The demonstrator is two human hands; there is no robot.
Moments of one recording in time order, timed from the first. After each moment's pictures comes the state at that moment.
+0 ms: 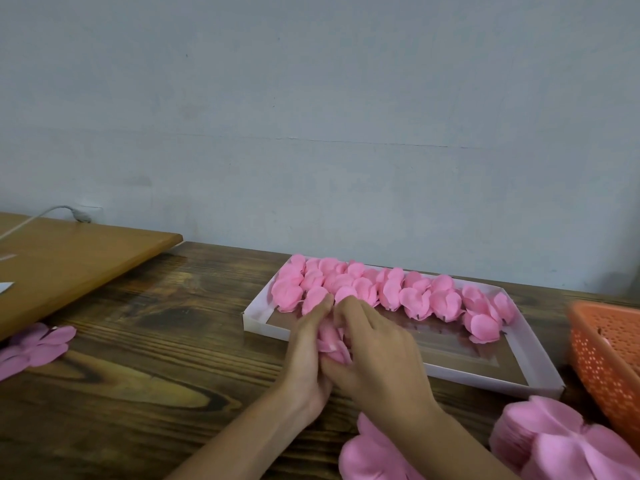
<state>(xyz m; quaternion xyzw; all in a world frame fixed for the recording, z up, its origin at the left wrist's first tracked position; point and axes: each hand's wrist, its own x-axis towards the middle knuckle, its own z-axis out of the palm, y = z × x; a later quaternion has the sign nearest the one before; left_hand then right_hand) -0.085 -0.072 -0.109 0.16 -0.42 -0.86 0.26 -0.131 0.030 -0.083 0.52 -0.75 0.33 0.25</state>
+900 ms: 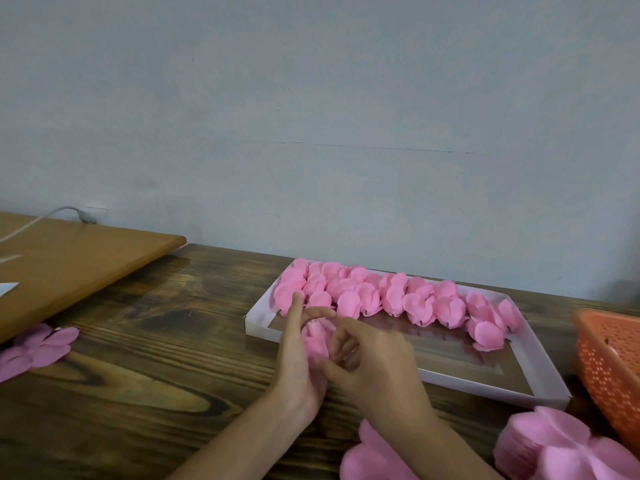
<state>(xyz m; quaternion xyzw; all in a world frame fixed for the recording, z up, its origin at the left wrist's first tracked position) -0.089 -0.085 -0.111 0.15 -0.35 -0.88 0.28 -0.131 0.027 -0.086 0.47 -0.78 0.40 0.09</state>
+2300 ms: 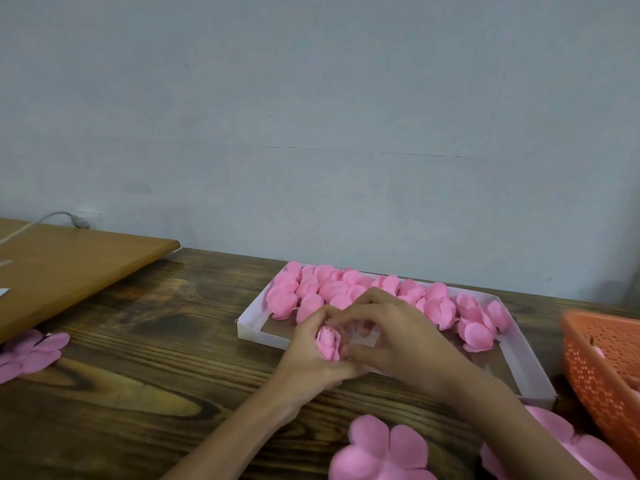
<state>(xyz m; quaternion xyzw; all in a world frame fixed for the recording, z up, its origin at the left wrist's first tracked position) -0.086 -0.089 -0.116 0.01 -0.71 -0.64 0.28 -0.187 0.054 -0.045 0.59 -0.76 0.27 0.02</state>
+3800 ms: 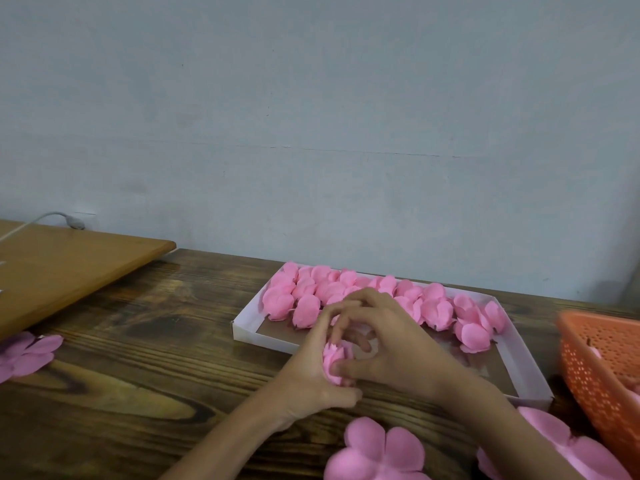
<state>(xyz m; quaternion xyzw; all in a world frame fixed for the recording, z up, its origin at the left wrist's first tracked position) -0.077 -0.082 -0.107 -0.05 -0.74 -0.64 0.20 -0.183 0.054 -0.045 0.61 -0.74 0.30 0.00</state>
